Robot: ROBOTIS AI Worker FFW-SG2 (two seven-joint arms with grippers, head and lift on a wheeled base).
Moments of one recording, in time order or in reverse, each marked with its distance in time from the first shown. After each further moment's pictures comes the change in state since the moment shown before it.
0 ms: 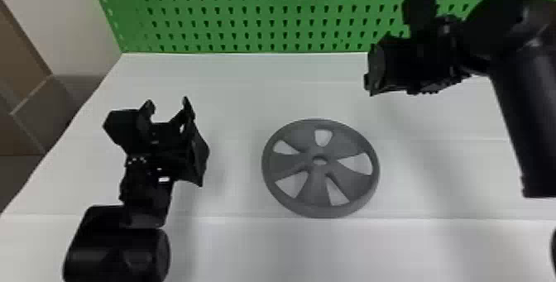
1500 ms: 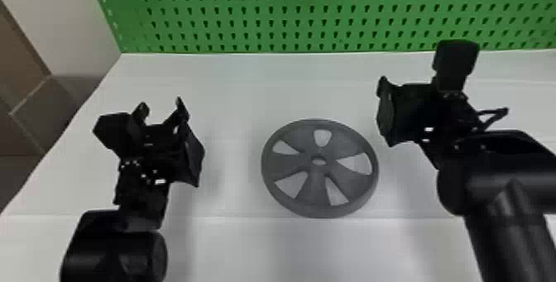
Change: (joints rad) left arm 0.013 -0.002 0.016 0.002 0.040 -0.031 0.000; right arm 0.580 0.125 -0.111 -0.411 0.572 -0.824 0.325
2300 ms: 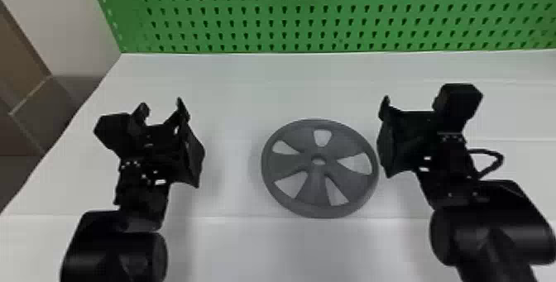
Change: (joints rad) left arm 0.002 0.000 -0.001 0.000 -0.002 0.000 0.000; right arm 0.129 -0.015 0.005 0.129 0.008 -0.413 0.001
